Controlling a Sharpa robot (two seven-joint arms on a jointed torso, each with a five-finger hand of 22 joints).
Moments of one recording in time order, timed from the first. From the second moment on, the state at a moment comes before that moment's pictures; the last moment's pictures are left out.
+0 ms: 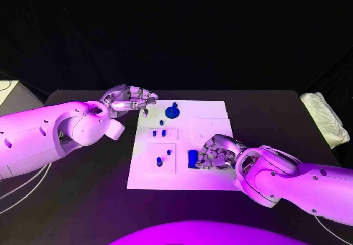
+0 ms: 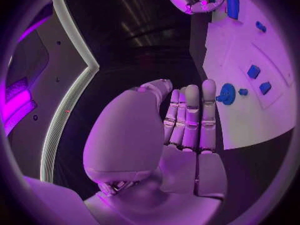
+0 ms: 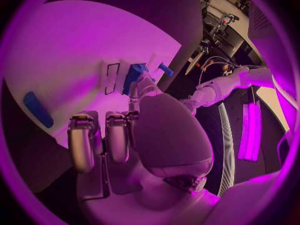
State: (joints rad) left arm 1.22 -0.96 -0.03 1.54 -0.21 -0.11 0.18; left_hand 1.52 -0.21 0.46 0.27 0.28 0.85 0.19 0.32 0.37 0.80 0.13 0.74 0.18 0.94 0.06 1.25 0.42 0.17 0.91 0.16 0.97 0.81; right arm 1.10 -0.89 -0.18 1.88 -1.26 -0.48 -0.48; right_hand 1.52 -0.09 0.03 0.27 0.07 1.08 0.03 0.44 0.51 1.47 -0.03 1.48 1.31 1.47 -0.09 1.55 1.31 0.01 1.47 0.01 1.56 1.31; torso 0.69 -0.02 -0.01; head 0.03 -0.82
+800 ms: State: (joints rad) left arm 1.22 -0.96 -0.03 1.54 -0.21 -0.10 0.18; left_hand 1.52 -0.21 0.46 0.27 0.28 0.85 0.19 0.32 0.37 0.79 0.13 0.74 0.18 0.94 0.06 1.25 0.42 0.17 0.91 0.16 0.97 0.81; right arm 1.09 -0.93 -0.18 1.89 -1.24 -0.51 -0.46; right_hand 1.48 -0.12 0.06 0.29 0.07 1.08 0.04 0.44 0.50 1.47 -0.03 1.46 1.31 1.47 -0.09 1.55 1.31 0.01 1.47 0.01 1.57 1.31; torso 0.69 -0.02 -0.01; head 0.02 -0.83
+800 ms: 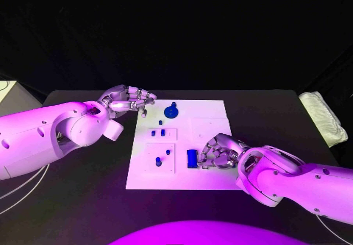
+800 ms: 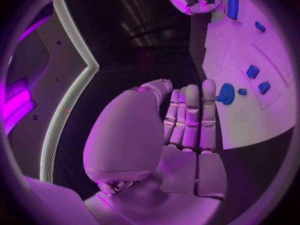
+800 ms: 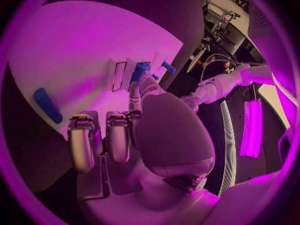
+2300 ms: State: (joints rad) left arm 1.21 -0.97 -0.03 1.55 -0.21 -0.11 0.20; left_hand 1.52 -0.21 0.46 0.27 0.28 0.85 0.19 0.32 0.37 0.79 0.13 0.74 0.18 0.94 0.06 1.25 0.42 0.17 0.90 0.16 0.97 0.81; right arm 1.08 -1.12 -0.18 1.89 -1.32 -0.46 -0.56; right_hand 1.28 -0.15 0.04 0.29 0.07 1.03 0.07 0.37 0.46 1.47 0.00 1.42 1.31 1.47 -0.07 1.55 1.31 0.01 1.47 0.03 1.57 1.31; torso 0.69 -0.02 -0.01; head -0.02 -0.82
